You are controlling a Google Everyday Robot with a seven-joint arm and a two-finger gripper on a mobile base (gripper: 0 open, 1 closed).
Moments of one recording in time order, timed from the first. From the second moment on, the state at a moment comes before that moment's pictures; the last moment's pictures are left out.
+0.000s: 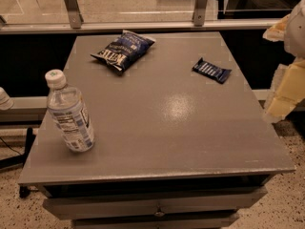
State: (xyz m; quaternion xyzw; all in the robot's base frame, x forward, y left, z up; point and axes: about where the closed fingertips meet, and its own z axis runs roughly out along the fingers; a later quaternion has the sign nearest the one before) arm 0.438 -0.213 0.990 -0.60 0.78 -0.05 0.18
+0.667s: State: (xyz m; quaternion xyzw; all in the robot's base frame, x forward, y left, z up) arm 0.449 -0.218 0.980 -0.58 0.79 -0.05 0.20
